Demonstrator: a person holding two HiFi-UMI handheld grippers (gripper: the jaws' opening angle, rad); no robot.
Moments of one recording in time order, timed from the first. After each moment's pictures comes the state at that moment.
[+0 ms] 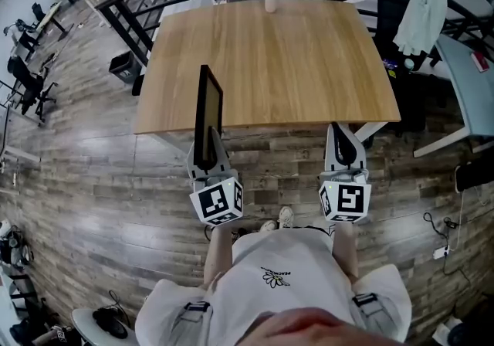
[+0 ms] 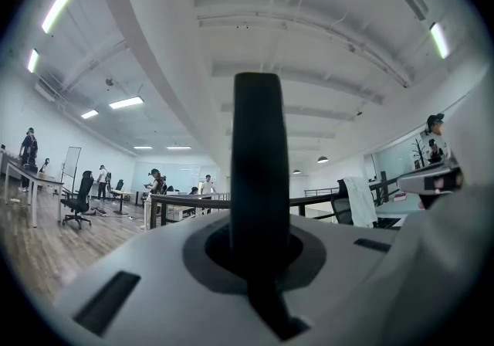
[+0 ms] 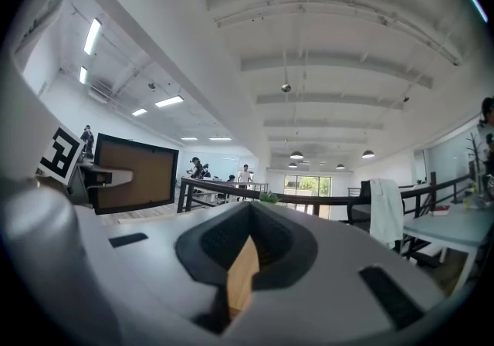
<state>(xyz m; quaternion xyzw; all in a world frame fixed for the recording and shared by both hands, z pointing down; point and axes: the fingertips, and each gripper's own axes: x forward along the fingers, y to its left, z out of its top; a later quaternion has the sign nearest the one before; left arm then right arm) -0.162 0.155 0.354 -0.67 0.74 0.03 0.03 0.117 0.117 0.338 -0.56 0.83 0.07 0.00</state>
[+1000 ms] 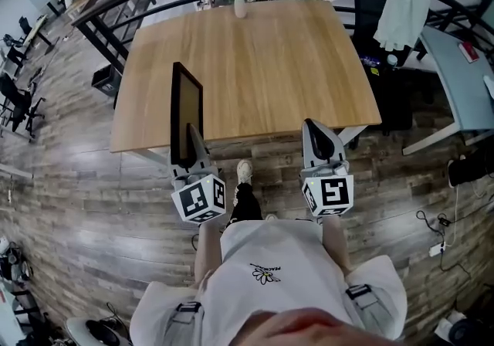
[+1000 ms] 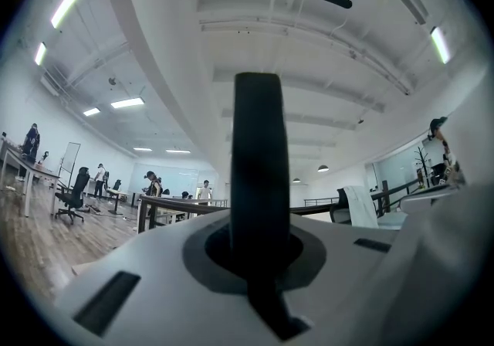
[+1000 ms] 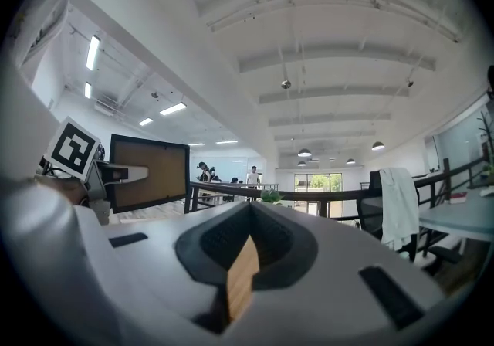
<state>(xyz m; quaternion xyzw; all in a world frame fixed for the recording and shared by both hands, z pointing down) -0.111 0.094 0.350 -0.67 0.74 0.07 0.04 0.157 0.063 0.364 -0.52 0.85 0.05 0.02</state>
